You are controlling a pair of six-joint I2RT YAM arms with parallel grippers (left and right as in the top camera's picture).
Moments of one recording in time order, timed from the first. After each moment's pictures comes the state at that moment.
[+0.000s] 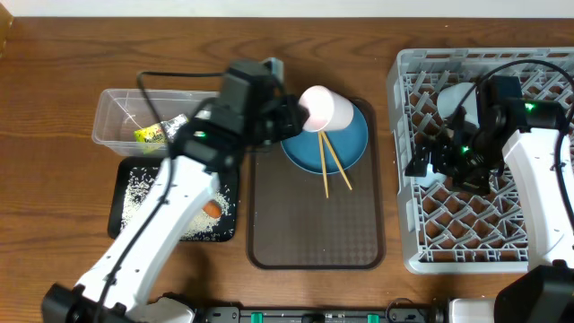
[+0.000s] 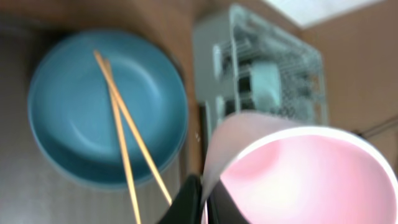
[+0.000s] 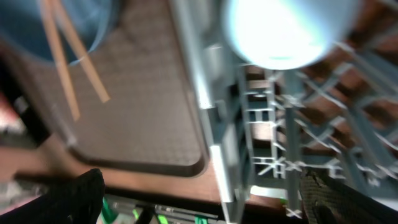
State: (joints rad) left arm -0.42 1.45 1.27 -0.55 0.43 -0.76; right arm -0.07 1.56 1.34 -1.38 -0.34 0.12
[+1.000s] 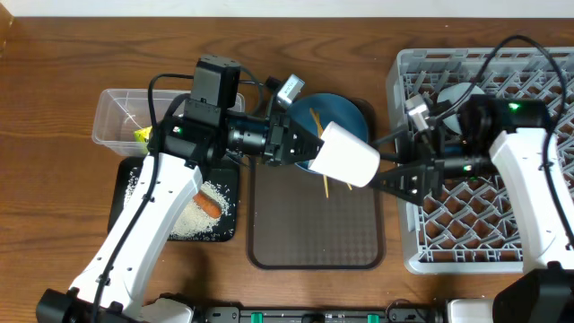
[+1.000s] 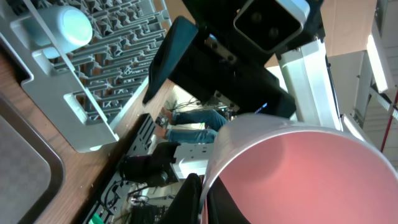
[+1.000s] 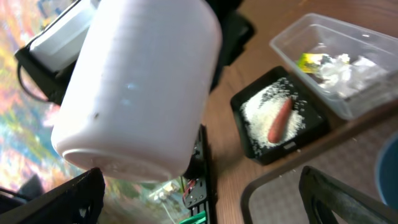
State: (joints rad) left arm -0.33 1.44 1.27 -0.61 1.33 -0.56; right arm 0.01 1.56 1.34 -1.70 -1.44 -1.18
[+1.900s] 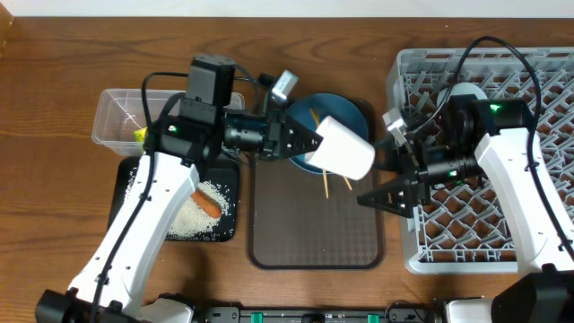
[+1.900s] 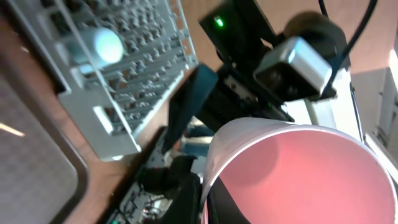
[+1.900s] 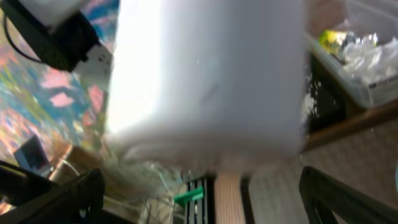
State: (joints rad) left arm -0.30 1.44 1.27 -0.61 1.25 -0.55; right arm 0.10 1.56 1.34 -1.70 -1.35 -1.24
